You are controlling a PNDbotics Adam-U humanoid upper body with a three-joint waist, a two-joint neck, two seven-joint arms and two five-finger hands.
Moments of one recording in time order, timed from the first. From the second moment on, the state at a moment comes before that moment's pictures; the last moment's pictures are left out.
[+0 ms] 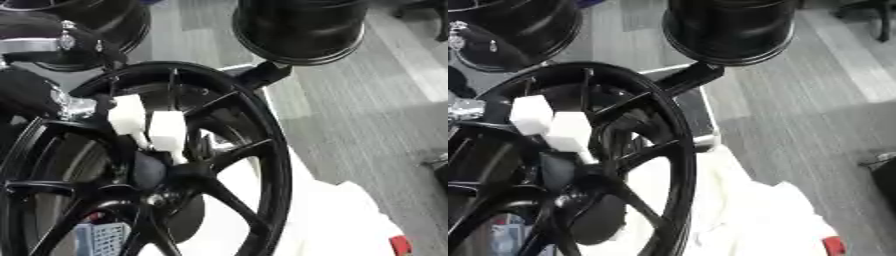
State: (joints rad) left arm -0.90 1.02 -0.50 -1.80 -0.22 0.08 -0.66; right arm 0.06 -0.48 -0.32 -1.98 -0.07 0.15 -0.24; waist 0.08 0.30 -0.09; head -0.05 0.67
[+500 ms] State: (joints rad) left arm -0.85 1.02 -0.51 -1.82 -0.21 0.09 -0.69; right arm 0.06 -0.47 -0.32 -1.98 -0.08 0.15 -0.25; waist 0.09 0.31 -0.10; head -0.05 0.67
